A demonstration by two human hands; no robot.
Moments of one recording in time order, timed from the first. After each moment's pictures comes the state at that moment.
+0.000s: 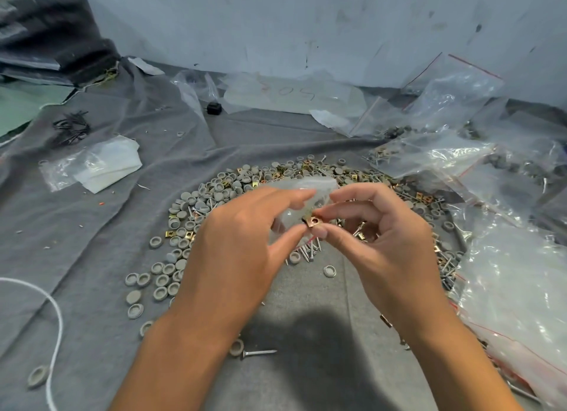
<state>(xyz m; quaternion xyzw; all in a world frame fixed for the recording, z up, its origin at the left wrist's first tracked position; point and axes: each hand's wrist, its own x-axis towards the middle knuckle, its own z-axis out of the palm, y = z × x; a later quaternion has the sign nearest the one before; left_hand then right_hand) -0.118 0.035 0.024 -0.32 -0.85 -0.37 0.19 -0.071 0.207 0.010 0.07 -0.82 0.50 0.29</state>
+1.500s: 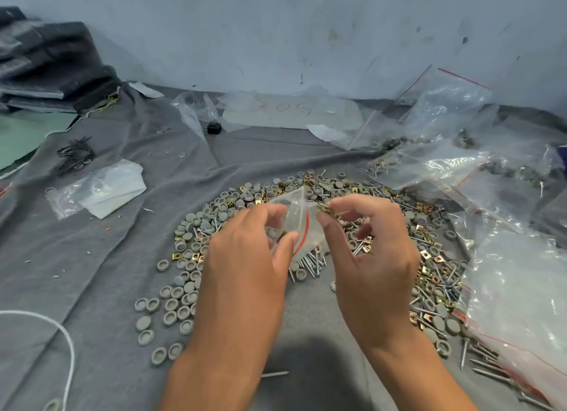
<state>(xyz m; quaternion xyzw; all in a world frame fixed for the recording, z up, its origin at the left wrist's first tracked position) -0.113 0.041 0.028 -0.16 -0.90 -0.37 0.16 -0.088 0.176 -0.001 0.01 -0.79 0.35 0.51</state>
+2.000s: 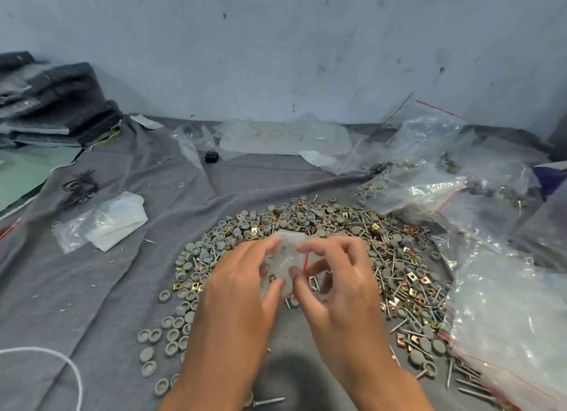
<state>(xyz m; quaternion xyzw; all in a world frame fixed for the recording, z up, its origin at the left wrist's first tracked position) -0.112 0.032 0.037 -0.22 -0.91 -0.33 0.13 -0.074 0.164 0.005 -0.02 -0.83 0.43 0.34</state>
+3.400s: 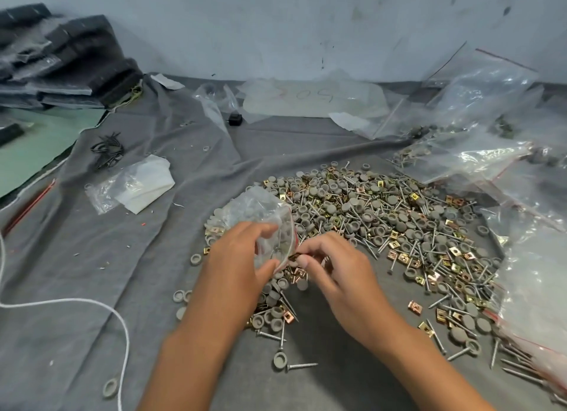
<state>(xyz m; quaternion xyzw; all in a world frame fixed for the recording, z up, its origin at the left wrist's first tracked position) -0.156 -0.013 -0.010 -0.21 -0.92 -0.31 0.08 -0.104 0.164 -0.042 0.06 -0.88 0.45 0.15</state>
